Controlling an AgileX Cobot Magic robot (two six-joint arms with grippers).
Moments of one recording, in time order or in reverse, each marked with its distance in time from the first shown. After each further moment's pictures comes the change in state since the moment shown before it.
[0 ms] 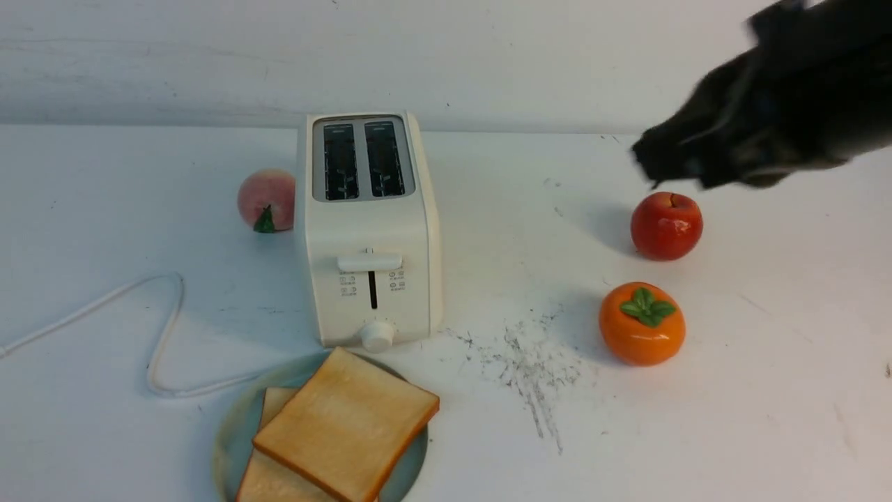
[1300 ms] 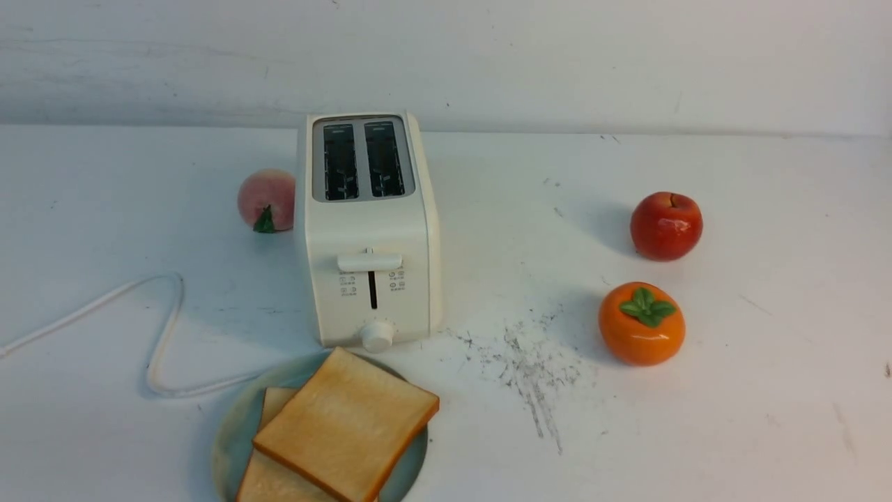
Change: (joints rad) right arm -0.001 -1.114 1.236 -0.456 -0.696 0.506; left arm 0.000 0.001 0.306 -0.273 -0.744 0.000
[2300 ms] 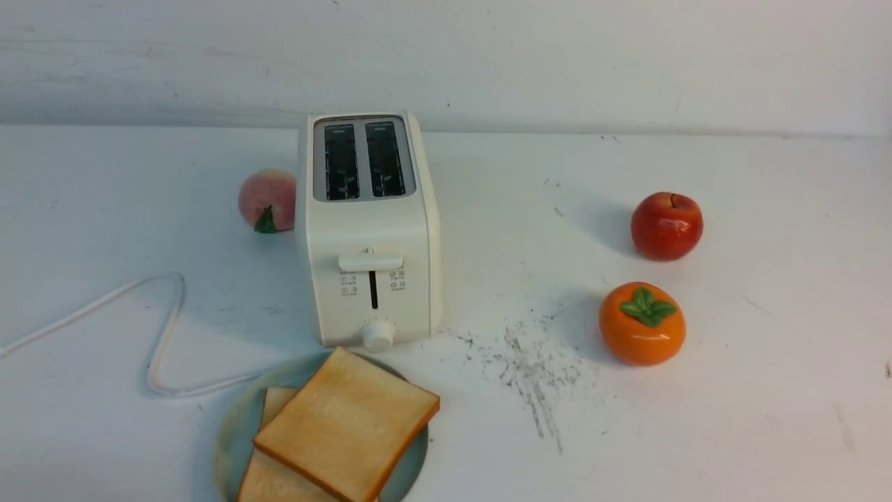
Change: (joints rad) right arm 0.000 0.000 0.000 -0.001 0.005 0.000; left arm 0.229 -0.144 0.310 -0.076 -0.083 0.229
